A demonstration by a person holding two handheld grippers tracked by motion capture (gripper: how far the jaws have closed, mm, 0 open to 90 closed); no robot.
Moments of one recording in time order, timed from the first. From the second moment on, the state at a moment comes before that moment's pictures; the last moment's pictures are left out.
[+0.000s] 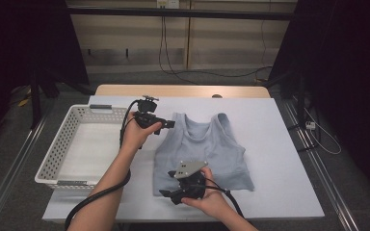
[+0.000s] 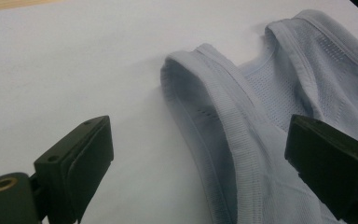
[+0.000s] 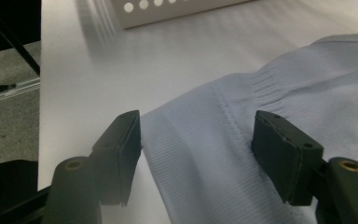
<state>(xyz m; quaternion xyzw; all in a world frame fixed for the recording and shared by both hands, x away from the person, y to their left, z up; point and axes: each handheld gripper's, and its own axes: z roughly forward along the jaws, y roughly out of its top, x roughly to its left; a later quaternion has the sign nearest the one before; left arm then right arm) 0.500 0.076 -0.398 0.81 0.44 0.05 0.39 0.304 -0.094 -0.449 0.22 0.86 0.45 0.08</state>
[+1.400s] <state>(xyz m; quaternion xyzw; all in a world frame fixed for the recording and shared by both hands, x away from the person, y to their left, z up) 0.549 0.041 -0.458 0.83 0.41 0.10 0.37 0.301 -0.073 -0.461 0.20 0.89 0.41 0.09</state>
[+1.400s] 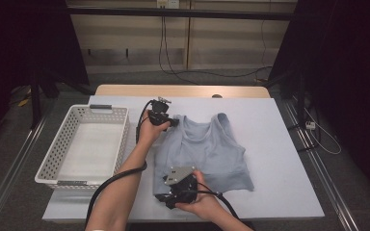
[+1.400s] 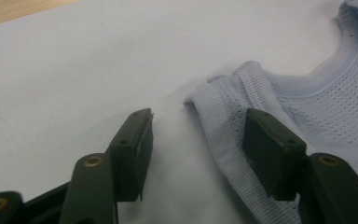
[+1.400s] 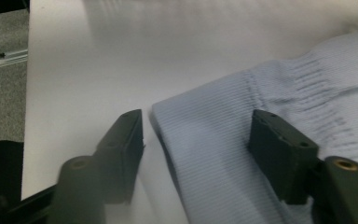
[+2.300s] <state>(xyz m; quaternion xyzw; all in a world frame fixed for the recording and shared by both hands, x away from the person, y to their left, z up) 0.552 0.054 -0.438 0.78 0.50 0.02 0.36 0.304 -0.077 -0.446 0.24 0.86 0.44 0.08</state>
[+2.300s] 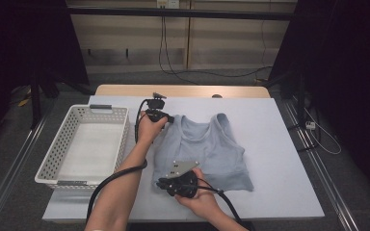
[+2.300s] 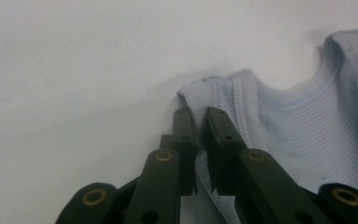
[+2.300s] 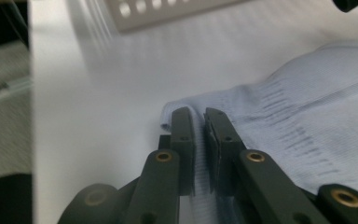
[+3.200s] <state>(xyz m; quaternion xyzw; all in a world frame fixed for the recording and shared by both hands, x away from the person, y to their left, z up) 0.560 0.037 -0.454 0.80 0.48 0.01 0.37 0.303 -0.087 -0.443 0.25 0.85 0.46 0.06</state>
